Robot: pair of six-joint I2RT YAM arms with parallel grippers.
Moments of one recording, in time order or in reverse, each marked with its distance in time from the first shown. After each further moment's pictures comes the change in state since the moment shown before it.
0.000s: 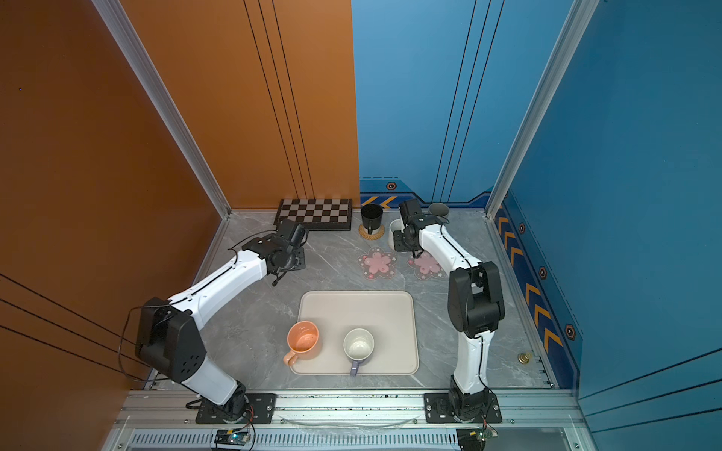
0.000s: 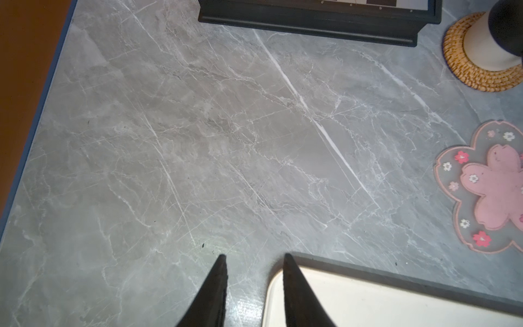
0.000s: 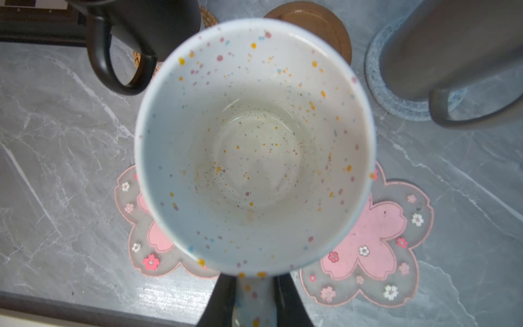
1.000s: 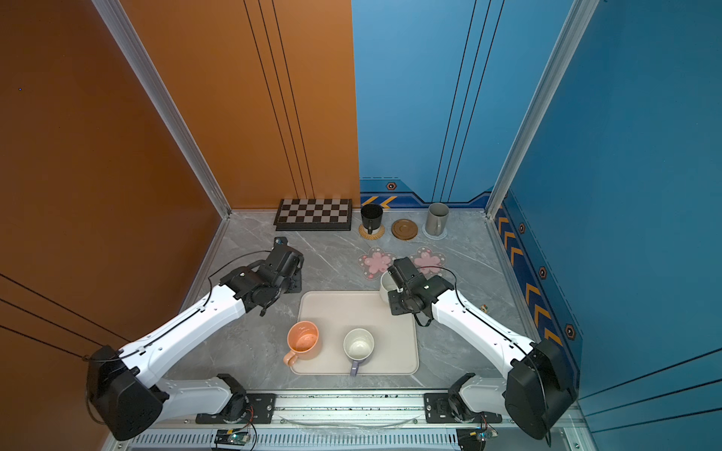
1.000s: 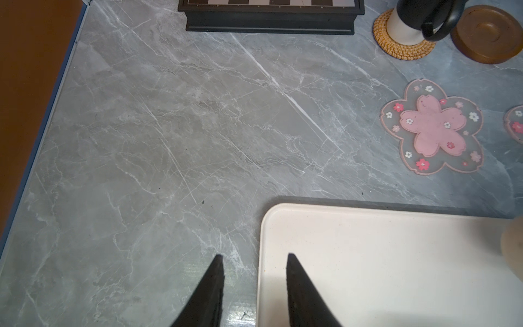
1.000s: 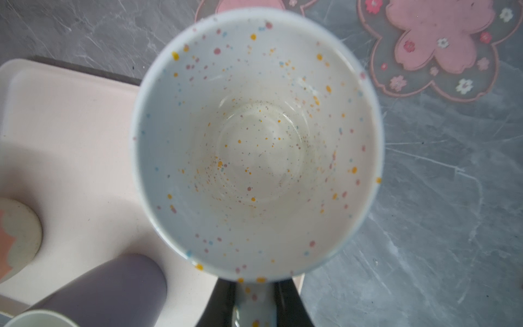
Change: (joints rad) left arm -0.166 -0.347 -0.247 -0.017 -0.072 -0.023; right arm 0.311 -0.685 -0.700 -0.047 0.057 0.169
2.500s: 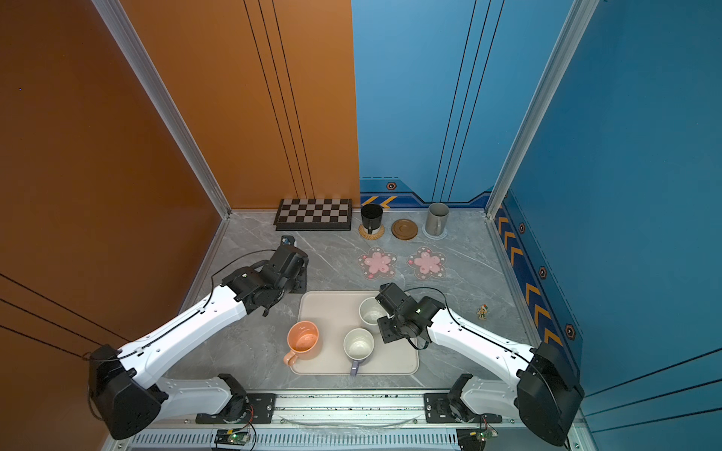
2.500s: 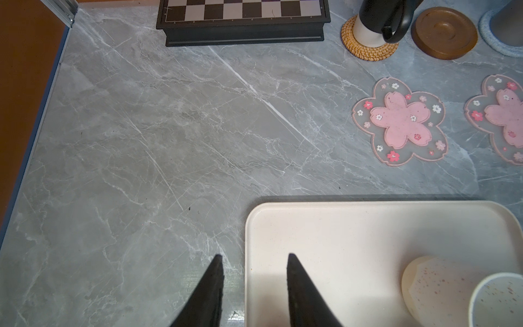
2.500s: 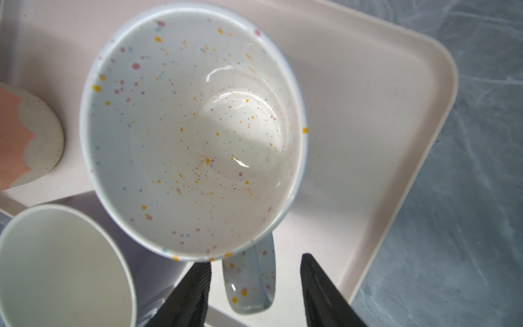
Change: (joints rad) left arm -0.066 -0.010 0.026 0.000 -0.001 0.015; right arm 0.223 -0.080 -0.185 0.035 -0.076 0.093
